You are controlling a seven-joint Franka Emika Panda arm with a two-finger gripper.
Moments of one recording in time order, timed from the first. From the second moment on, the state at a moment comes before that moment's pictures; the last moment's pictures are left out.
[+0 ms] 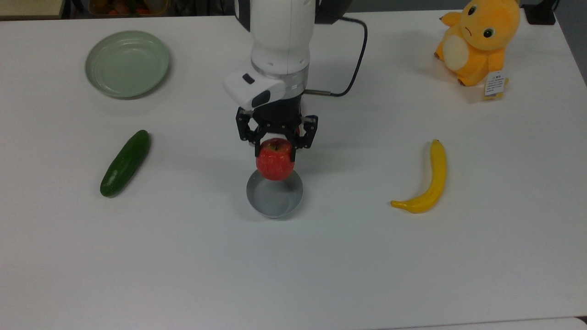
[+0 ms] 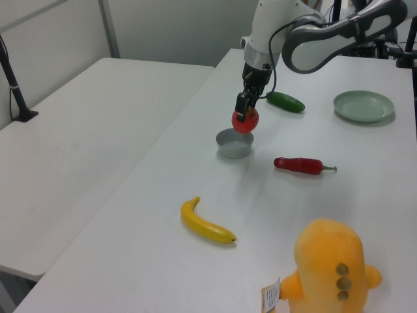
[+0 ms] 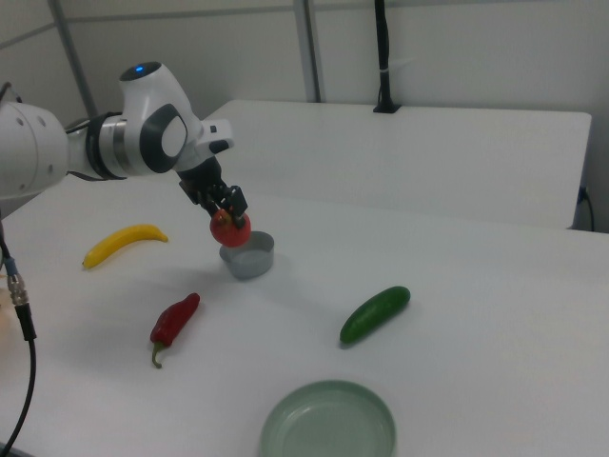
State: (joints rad) arm 0.04 0.40 0.18 -1.61 -0.21 2.27 0.35
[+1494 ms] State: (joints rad) arm 0.04 0.48 0.17 -1.57 -0.21 2.30 0.35
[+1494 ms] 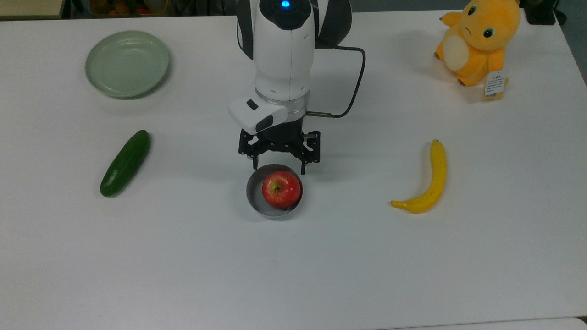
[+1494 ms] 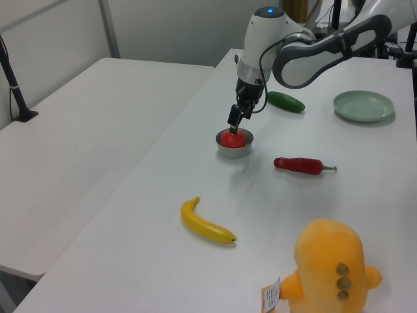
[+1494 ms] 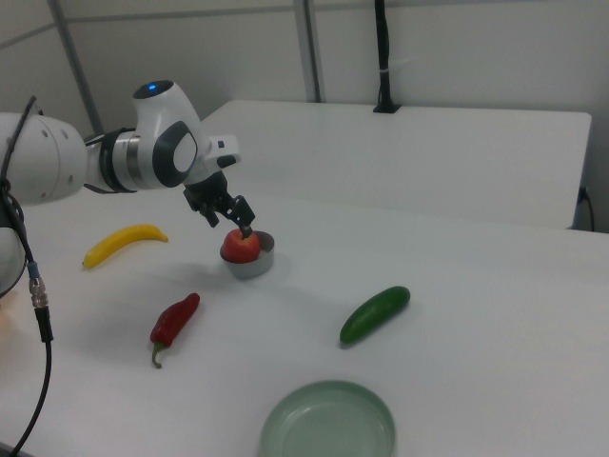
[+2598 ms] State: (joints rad) arm 0.05 0.06 0.11 -1.73 -0.05 1.95 0.36
